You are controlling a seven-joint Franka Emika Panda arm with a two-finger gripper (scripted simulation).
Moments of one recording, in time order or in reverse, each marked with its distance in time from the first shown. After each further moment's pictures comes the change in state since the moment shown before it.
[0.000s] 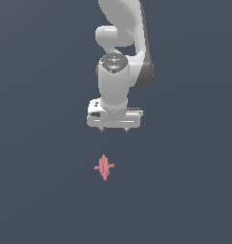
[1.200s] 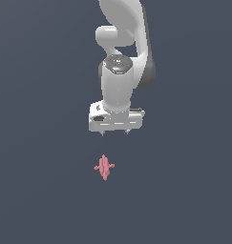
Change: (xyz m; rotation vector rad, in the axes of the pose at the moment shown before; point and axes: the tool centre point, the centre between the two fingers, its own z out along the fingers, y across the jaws) arm 0.014 -0.005 -0.001 -0.023 0.015 -0.129
